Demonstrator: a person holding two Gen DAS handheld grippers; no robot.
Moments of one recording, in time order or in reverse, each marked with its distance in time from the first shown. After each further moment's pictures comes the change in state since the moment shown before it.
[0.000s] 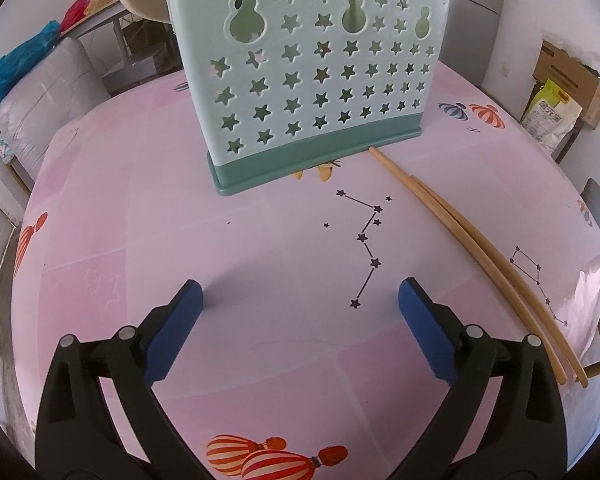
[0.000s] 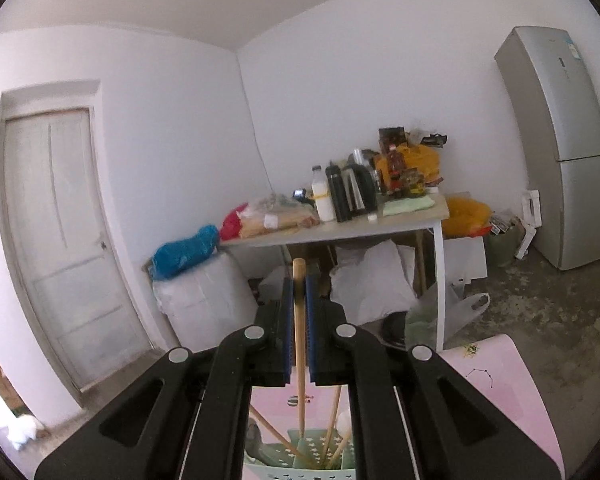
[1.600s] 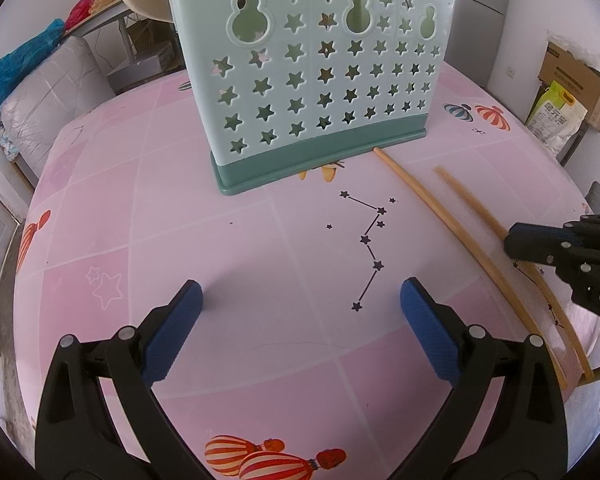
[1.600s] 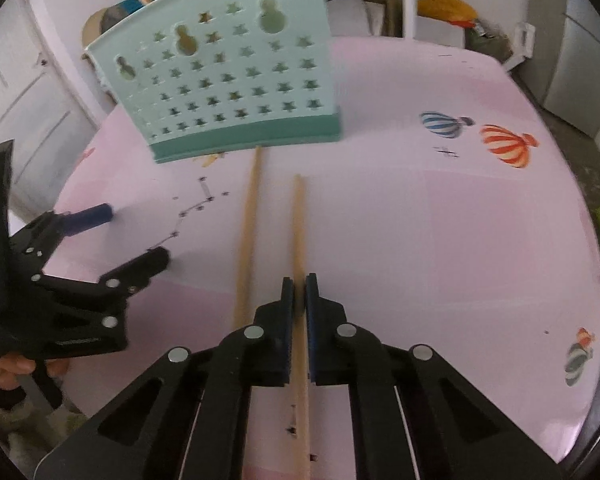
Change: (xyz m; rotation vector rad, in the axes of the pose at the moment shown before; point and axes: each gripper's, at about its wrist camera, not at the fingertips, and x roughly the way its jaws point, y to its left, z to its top) left arm 0.002 0.000 0.002 -0.007 0.005 0.015; right arm -0.003 -0.079 -0.282 -0.001 0.832 -0.162
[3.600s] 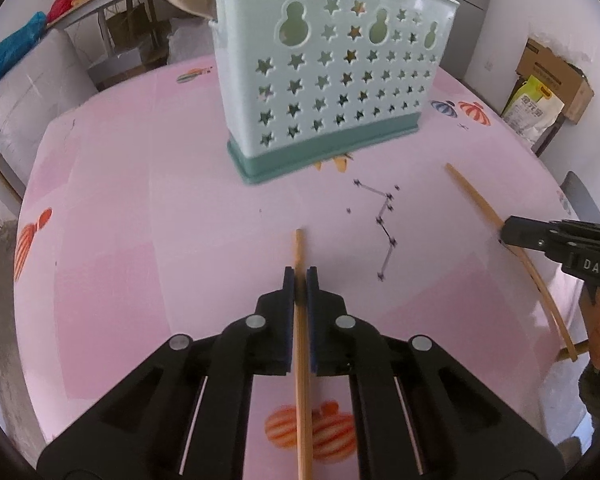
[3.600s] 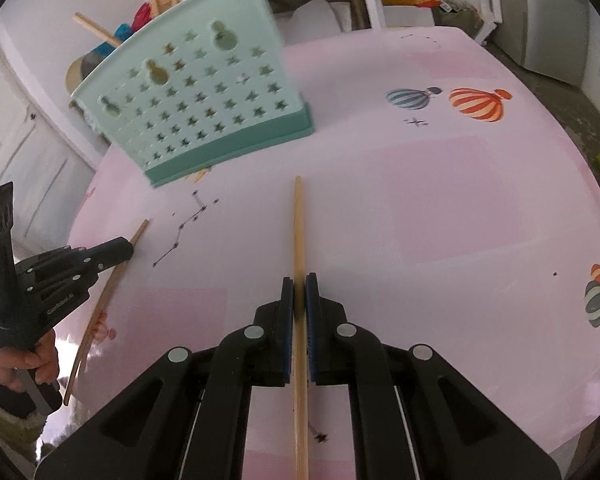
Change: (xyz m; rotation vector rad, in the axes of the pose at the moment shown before) left arm -0.025 0.043 -0.009 0.023 0.043 -0.105; right arm -0.005 -0.012 -0.019 0.159 -0.037 0.078
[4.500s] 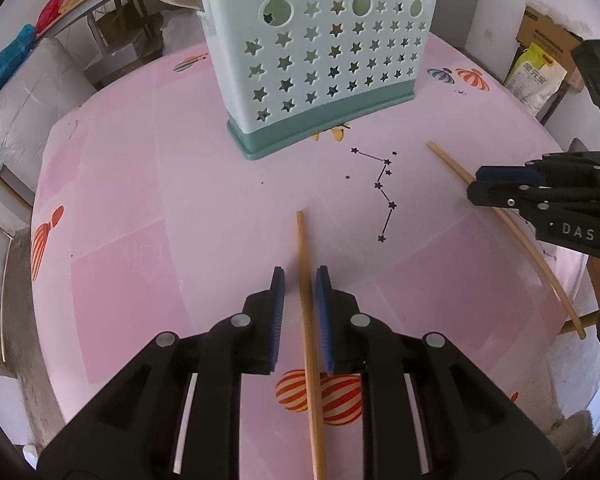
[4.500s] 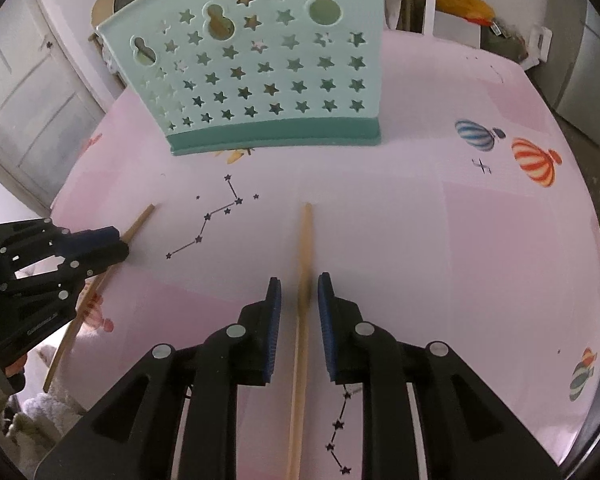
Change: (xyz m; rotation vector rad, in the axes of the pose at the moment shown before) left arm -0.004 -0.008 -0.004 0.075 0.083 0.044; right arm 0.019 0.042 0.025 -0.211 0.099 -0.057
